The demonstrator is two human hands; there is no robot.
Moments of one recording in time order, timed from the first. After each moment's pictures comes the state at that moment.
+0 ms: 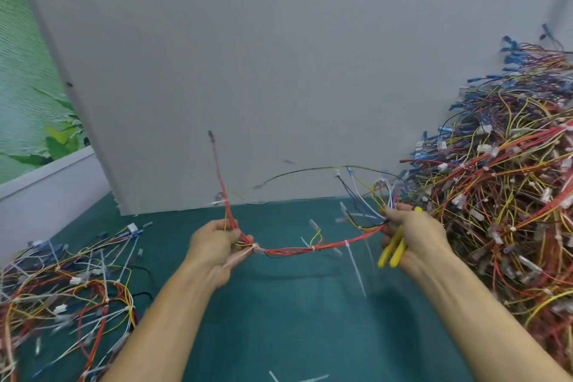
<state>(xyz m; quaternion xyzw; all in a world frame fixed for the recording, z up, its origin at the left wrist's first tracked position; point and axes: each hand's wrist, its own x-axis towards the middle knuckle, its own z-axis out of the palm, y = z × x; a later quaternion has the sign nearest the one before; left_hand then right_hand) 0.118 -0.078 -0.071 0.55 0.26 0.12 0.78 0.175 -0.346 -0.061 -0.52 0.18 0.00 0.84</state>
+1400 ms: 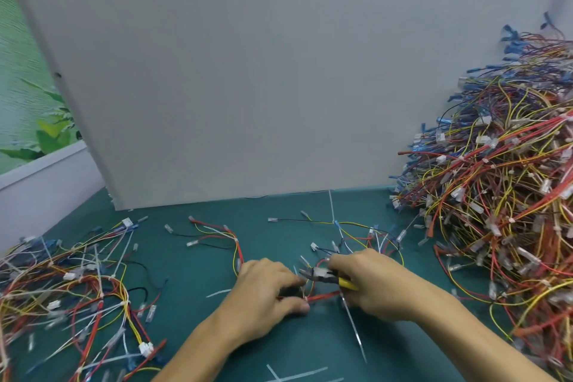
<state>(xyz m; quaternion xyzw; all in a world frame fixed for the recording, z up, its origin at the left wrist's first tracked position) 0.082 -0.120 -0.124 0.98 -0.16 0.09 0.12 0.132 -0.337 -0.090 -0.93 -0.36 0.04 0.12</state>
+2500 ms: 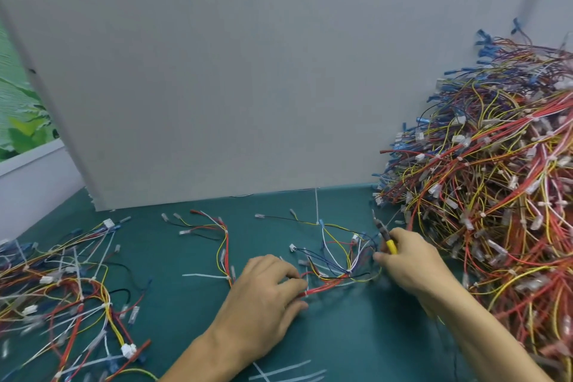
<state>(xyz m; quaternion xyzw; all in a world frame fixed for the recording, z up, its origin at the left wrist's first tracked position) 0.058 -0.146 -0.112 0.93 -0.27 0.24 0.09 0.140 -0.387 -0.094 -0.94 0.03 -0.03 0.33</state>
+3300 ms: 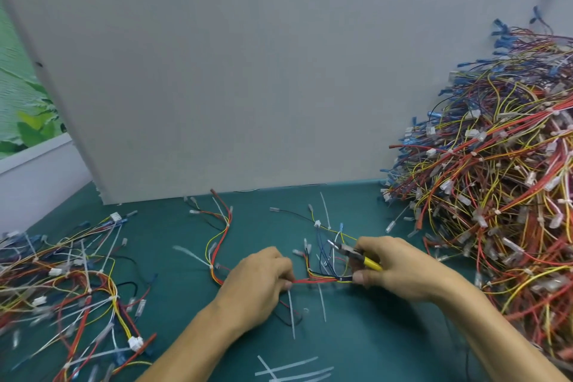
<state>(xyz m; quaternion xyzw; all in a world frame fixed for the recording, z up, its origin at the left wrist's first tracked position) 0.083 -0.130 -0.114 0.97 -0.12 0.07 0.18 0.137 -0.378 -0.080 -0.93 -0.26 0.10 0.24</state>
